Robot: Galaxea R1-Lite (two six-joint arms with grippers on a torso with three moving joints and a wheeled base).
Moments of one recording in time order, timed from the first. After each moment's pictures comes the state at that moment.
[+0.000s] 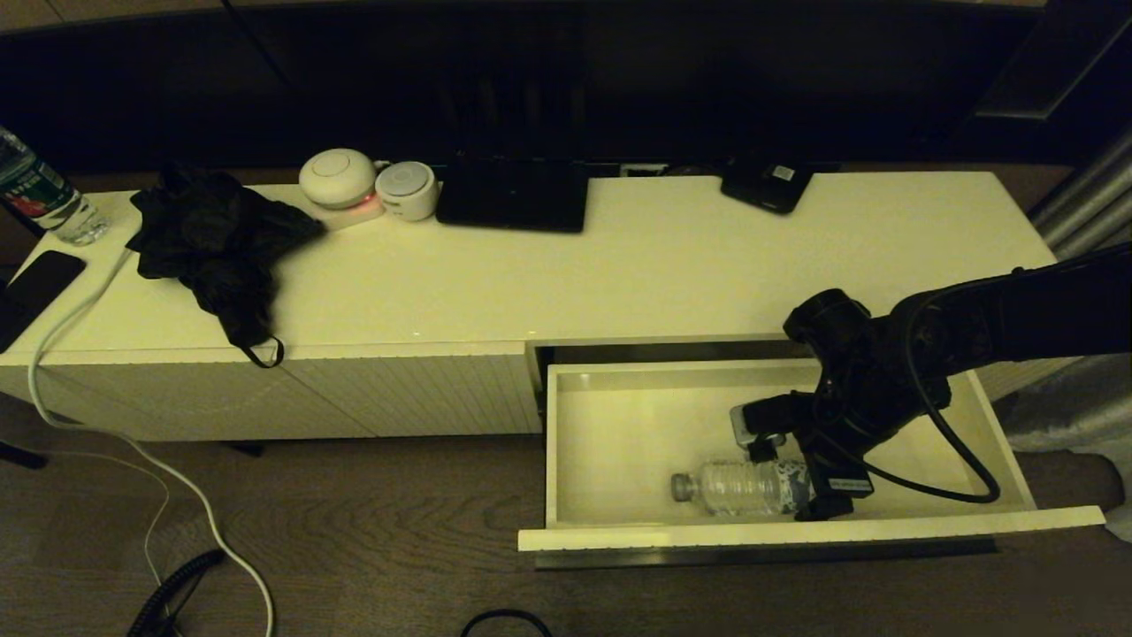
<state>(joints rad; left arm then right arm) 0.00 0.00 0.00 -0.02 0.02 -1.00 0.29 2.05 -1.43 0.57 0.01 -1.20</state>
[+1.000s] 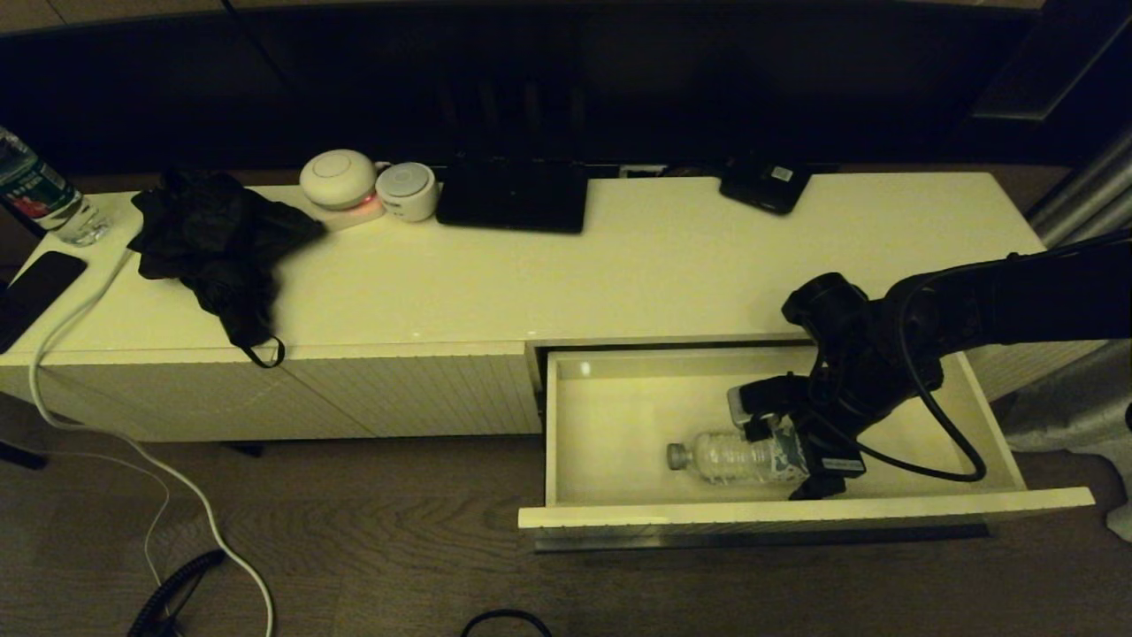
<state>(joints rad) 0.00 0.00 0.00 -0.02 0.02 -1.00 0.28 2.09 -1.54 0.60 0.01 -1.20</state>
